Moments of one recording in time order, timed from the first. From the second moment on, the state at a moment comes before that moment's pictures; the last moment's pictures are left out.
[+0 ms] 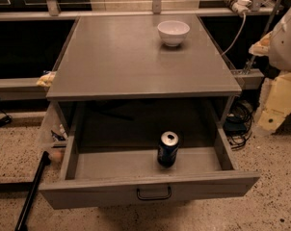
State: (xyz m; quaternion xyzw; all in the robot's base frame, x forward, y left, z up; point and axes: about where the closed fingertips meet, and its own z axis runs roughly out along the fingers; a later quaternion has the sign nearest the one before) arm 0.438 -0.217 0.976 -0.60 0.78 -0.03 0.16
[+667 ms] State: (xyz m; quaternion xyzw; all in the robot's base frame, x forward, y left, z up) arm 0.443 -0.215 0.967 -0.60 0.78 -0.03 0.18
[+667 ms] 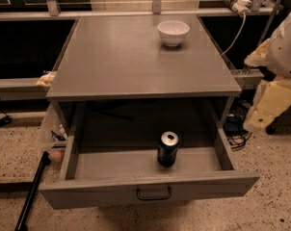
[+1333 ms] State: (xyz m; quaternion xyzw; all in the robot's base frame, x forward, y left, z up) arm 0.476 -0.192 0.892 -0.60 0.77 0.01 0.23
